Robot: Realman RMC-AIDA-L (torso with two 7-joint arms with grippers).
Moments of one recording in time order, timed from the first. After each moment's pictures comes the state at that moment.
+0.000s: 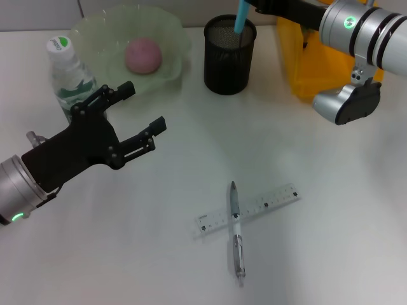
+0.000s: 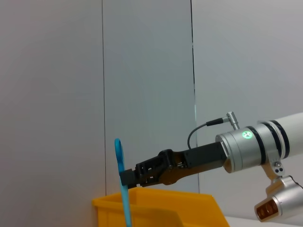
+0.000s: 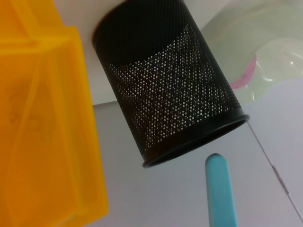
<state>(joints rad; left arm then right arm) -0.44 -2.07 0.60 0.21 1.63 1.60 -0.62 0.69 2.08 -1.40 -0.65 -1.14 -0.57 -1.48</state>
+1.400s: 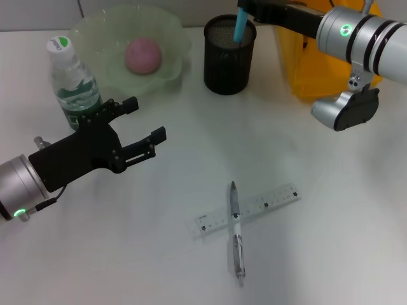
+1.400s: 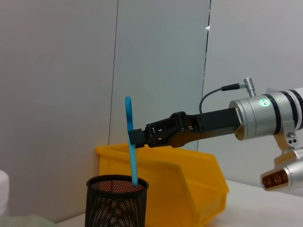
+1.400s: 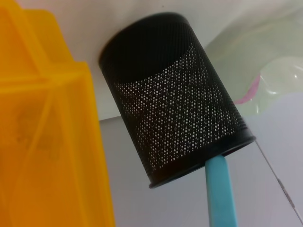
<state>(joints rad) -0.45 -2.06 0.68 0.26 1.64 1.48 -0.79 0.70 2.09 -1.40 -0.61 -1.14 -0.57 -1.49</state>
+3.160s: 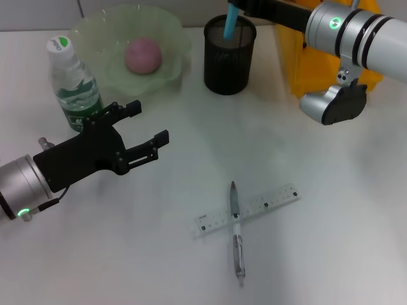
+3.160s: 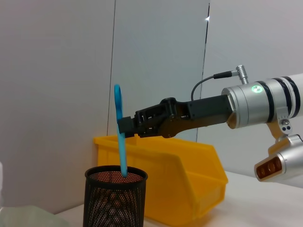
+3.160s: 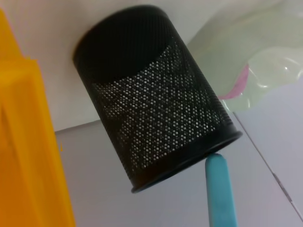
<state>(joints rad) -0.45 -2.07 0.70 0.26 1.64 1.46 -0.79 0.76 2.09 -1.39 -0.54 -1.09 -0.56 -1.48</state>
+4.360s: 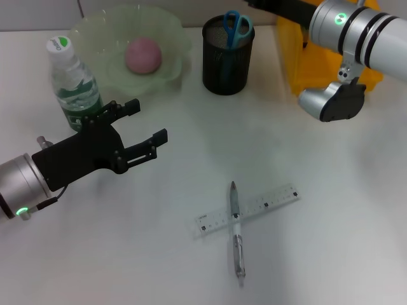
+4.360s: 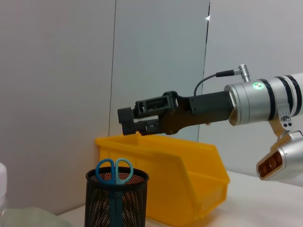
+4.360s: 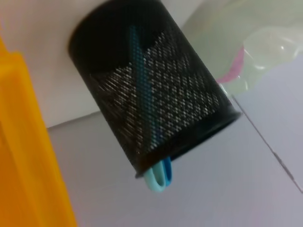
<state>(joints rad) -0.45 -2.07 0.70 0.27 1.64 1.46 -0.79 0.74 2.09 -1.40 -0.56 -1.01 -0.56 -1.48</state>
